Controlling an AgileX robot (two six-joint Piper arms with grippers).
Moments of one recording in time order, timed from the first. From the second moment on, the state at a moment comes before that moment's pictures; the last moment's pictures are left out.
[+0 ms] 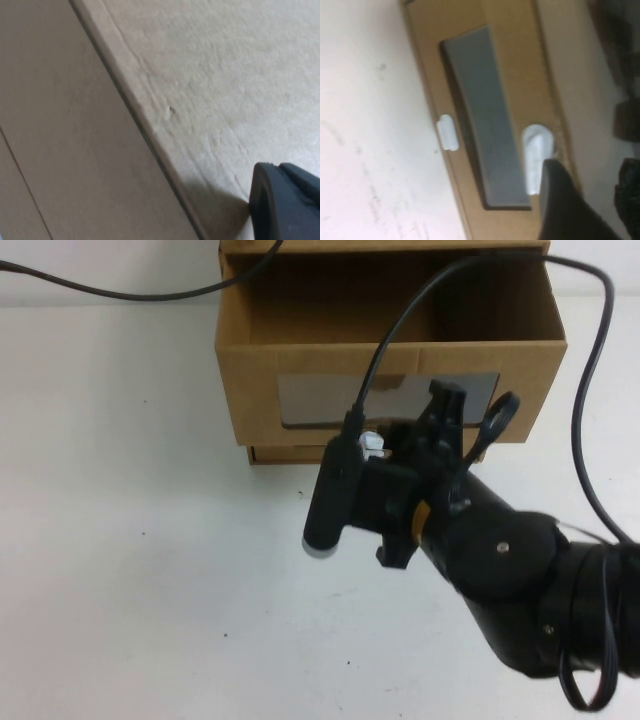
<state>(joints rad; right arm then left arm) 0.99 1.58 -1.01 -1.64 0.64 0.76 -0.16 2.16 -2.44 -0.77 1.22 0.34</state>
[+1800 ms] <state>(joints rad) 0.94 1.74 -1.09 -1.65 0.67 0.74 -0.16 2.16 -2.44 -0.77 1.22 0.35</state>
